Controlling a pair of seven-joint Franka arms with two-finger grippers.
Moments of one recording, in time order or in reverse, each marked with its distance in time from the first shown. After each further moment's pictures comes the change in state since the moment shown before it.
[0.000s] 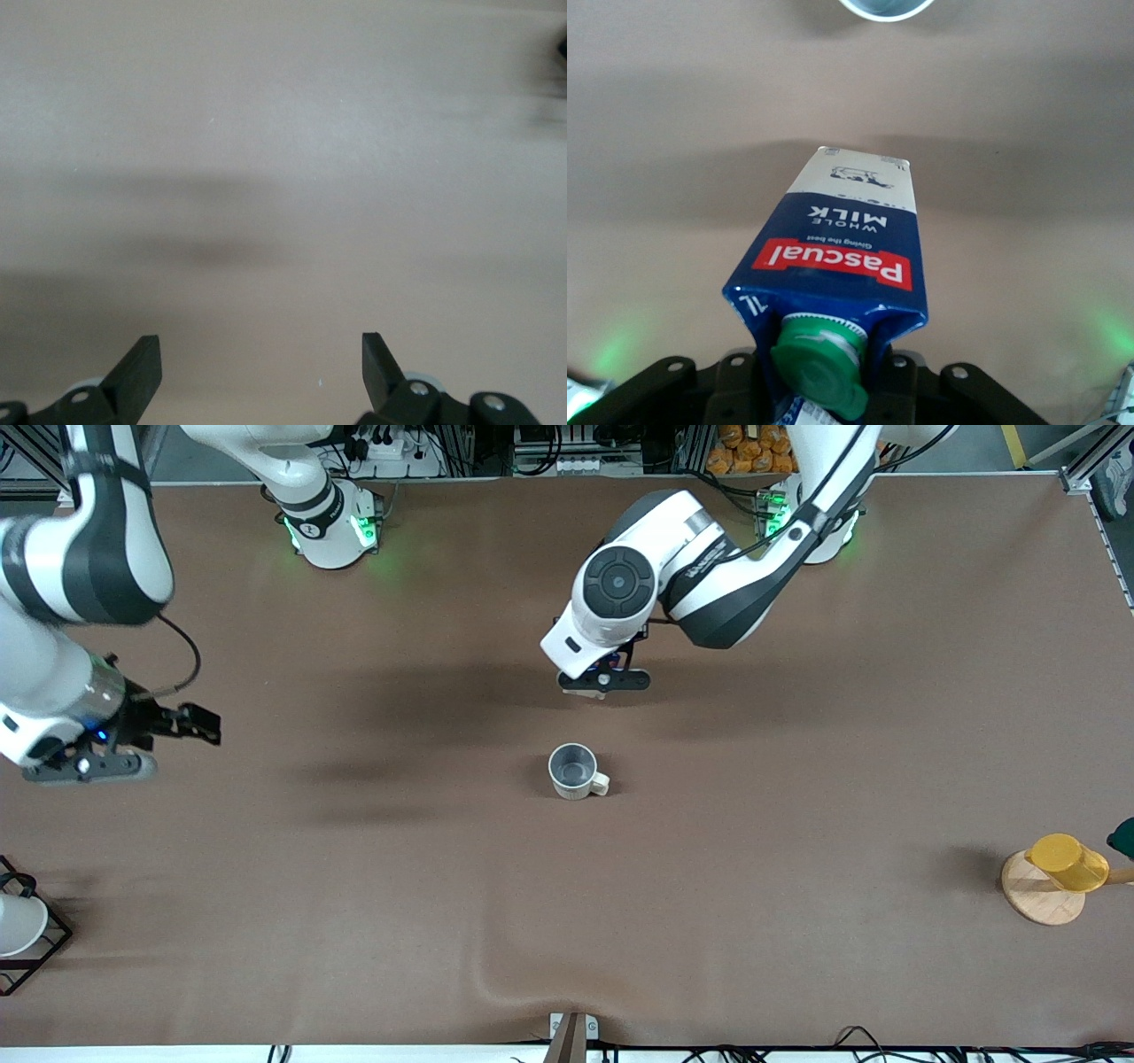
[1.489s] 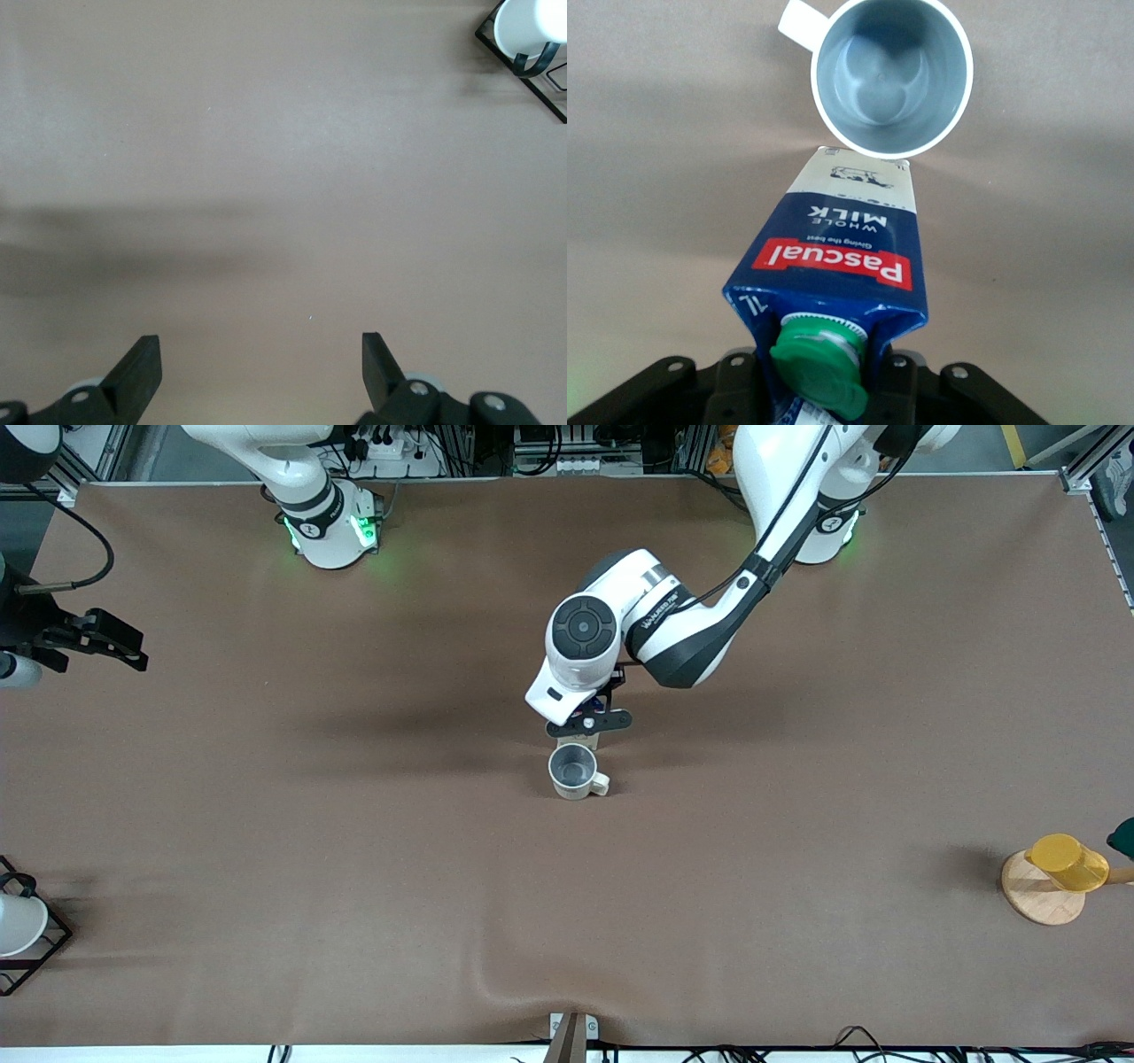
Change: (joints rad) left arm -0.194 0.133 0.222 0.093 0.049 0.137 -0.115; right arm -0.032 -0.110 0.005 0.151 0.002 -0.244 0.031
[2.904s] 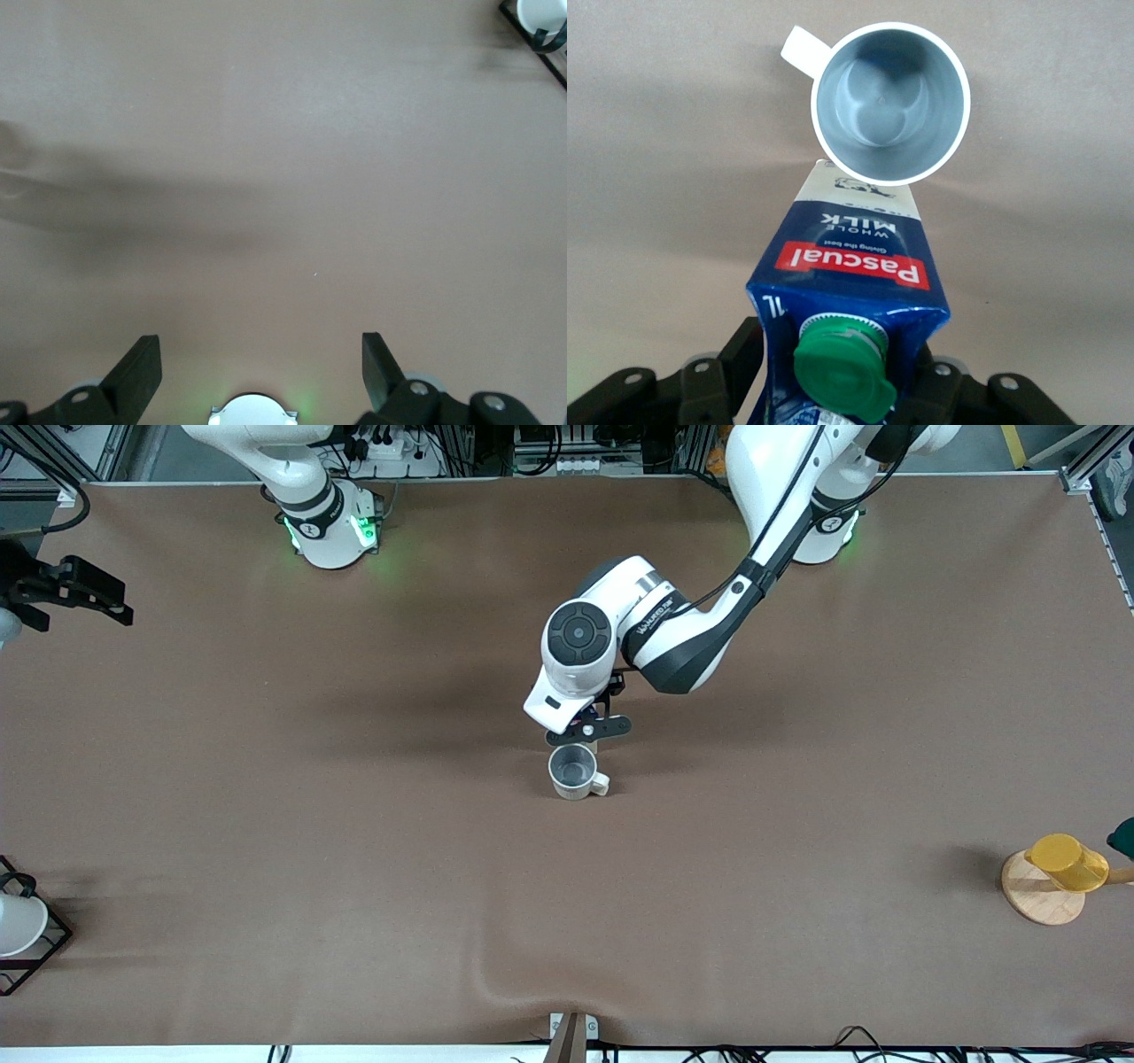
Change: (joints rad) left arm -0.032 0.023 0.041 0.043 0.000 0.000 -0.030; right arm -0.001 -0.003 0.008 0.126 0.034 -0.206 -0.058
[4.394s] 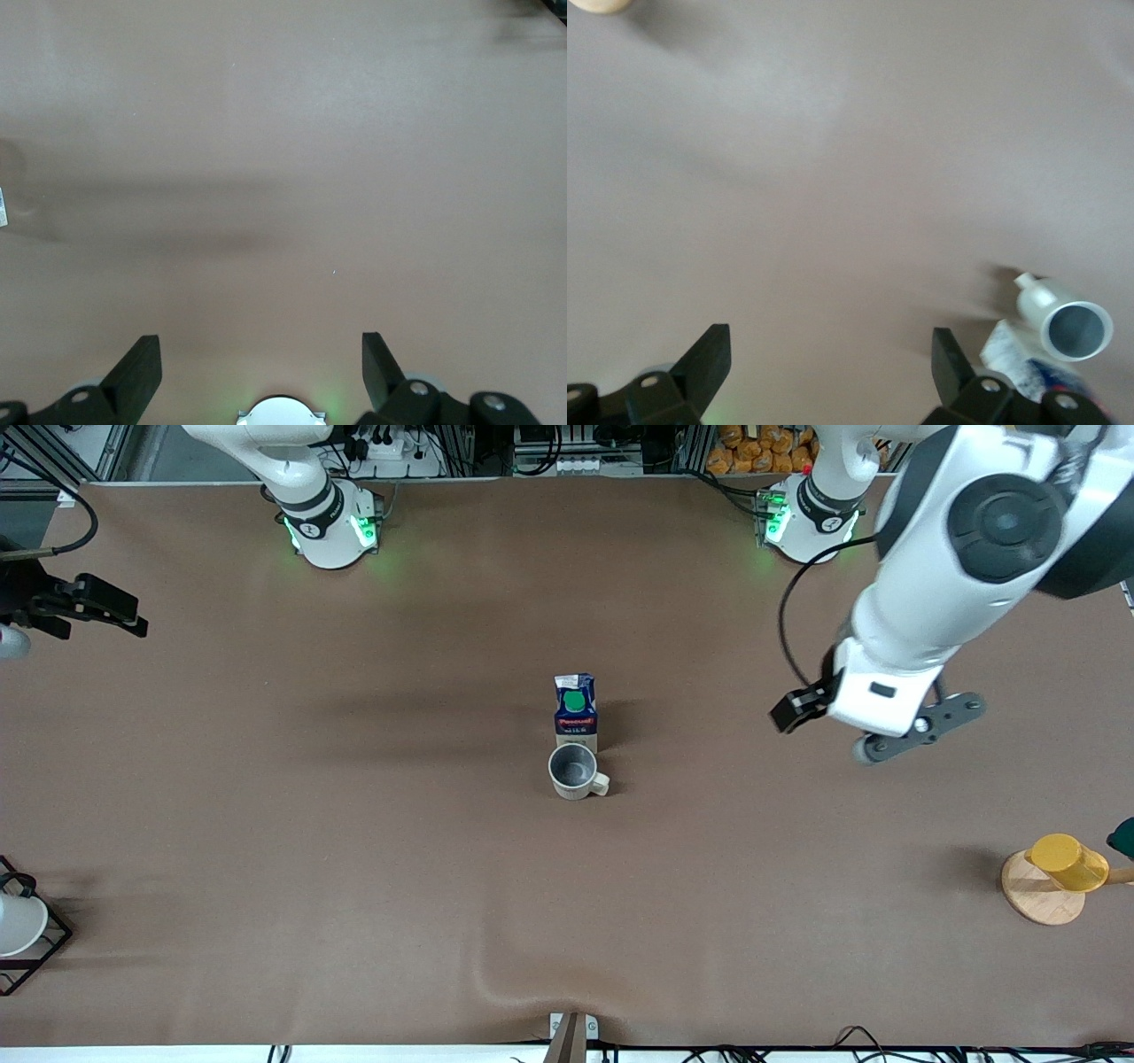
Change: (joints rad) left arm 0.409 -0.426 0.058 -0.038 0.100 -0.318 0.241; right arm -0.014 0.003 0.004 -0.047 0.028 0.033 0.066
